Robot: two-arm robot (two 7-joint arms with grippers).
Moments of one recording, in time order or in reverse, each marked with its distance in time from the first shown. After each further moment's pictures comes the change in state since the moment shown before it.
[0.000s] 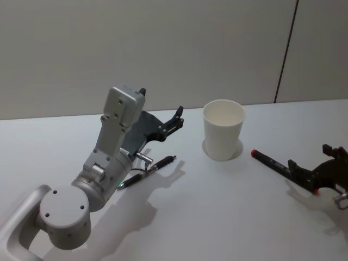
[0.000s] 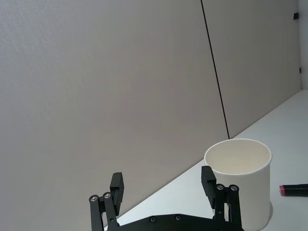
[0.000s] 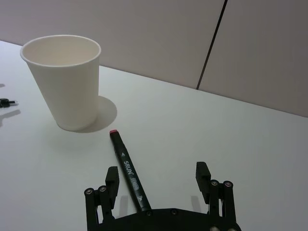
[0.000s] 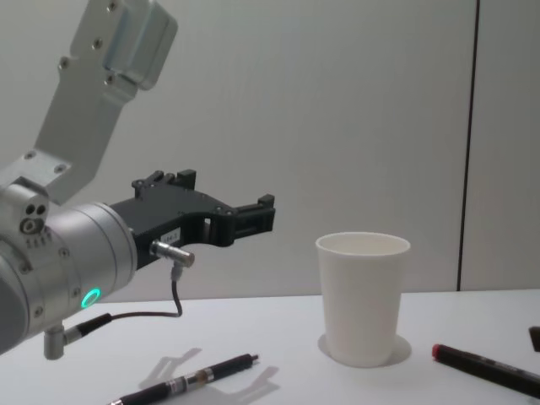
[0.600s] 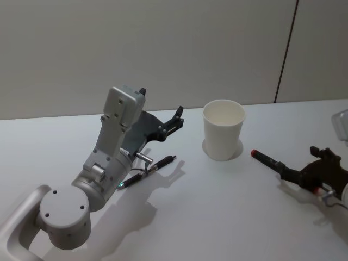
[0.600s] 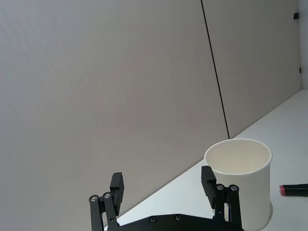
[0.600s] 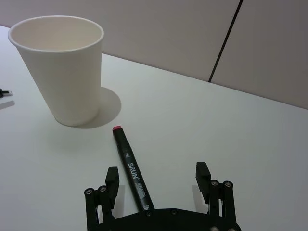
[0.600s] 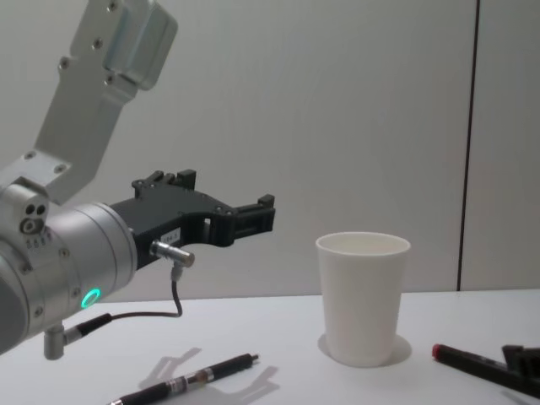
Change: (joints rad) left arm 0.000 0.000 0.000 0.000 0.000 0.000 0.000; right arm 0.080 -0.048 -0.033 0.099 -0.063 0.022 0.053
